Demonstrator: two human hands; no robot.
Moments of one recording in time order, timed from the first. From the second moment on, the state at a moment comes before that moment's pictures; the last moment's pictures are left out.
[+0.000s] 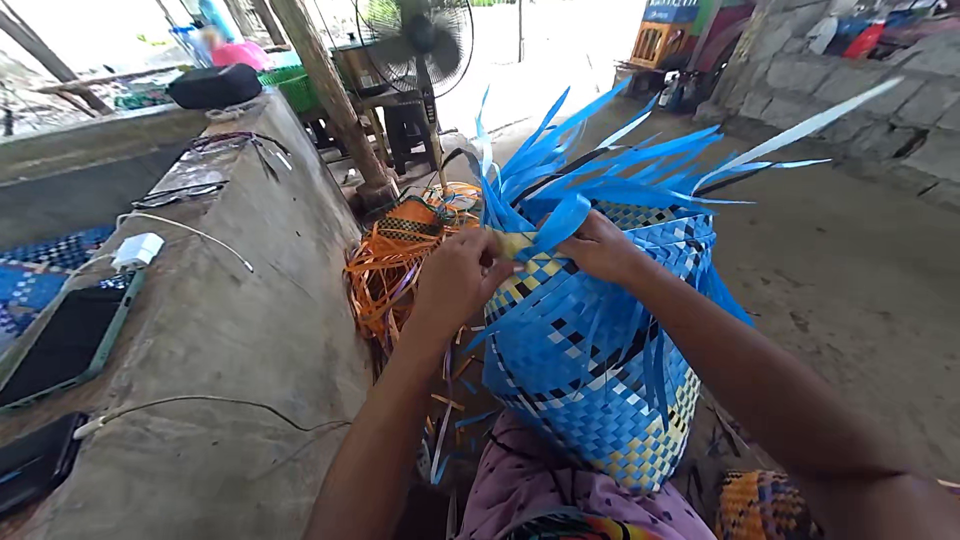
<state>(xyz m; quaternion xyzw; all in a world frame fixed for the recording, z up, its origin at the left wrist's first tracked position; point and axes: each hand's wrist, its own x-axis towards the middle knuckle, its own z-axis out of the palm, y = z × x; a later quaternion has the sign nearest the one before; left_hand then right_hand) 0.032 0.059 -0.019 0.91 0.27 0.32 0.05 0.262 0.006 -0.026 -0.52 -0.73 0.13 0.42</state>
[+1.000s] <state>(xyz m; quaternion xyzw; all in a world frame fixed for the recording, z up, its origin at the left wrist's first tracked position) -0.027 0.034 -0.070 0.81 0.27 0.44 0.28 0.263 0.017 -0.014 -0.62 -0.69 0.12 0.35</state>
